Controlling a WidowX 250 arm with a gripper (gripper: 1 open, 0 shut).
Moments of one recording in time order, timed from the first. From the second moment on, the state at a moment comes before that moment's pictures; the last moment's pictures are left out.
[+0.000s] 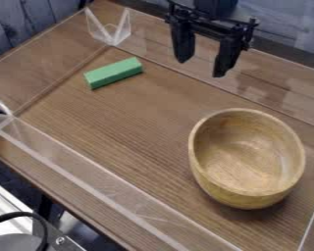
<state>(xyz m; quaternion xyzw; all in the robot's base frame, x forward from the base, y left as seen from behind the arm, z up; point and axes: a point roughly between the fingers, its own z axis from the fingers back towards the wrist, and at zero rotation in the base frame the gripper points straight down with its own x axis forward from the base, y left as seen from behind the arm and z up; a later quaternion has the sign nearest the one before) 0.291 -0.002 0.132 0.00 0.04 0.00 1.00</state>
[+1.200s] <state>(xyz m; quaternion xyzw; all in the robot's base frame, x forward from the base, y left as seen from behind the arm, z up) 0.259 0.080 0.108 -0.04 0.10 -0.17 0.98</state>
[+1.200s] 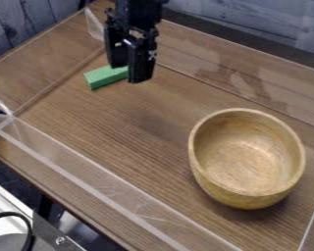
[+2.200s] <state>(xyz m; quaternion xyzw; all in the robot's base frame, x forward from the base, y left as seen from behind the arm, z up) 0.278 0.123 0.081 -0.01 0.06 -0.19 0.98</state>
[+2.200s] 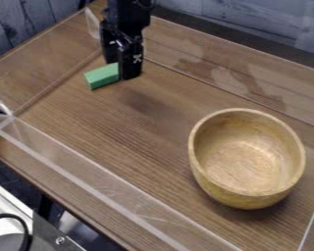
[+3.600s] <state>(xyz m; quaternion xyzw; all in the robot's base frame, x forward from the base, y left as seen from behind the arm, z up) 0.302 0.163 0.037 0.06 0.08 -0.11 0.99</state>
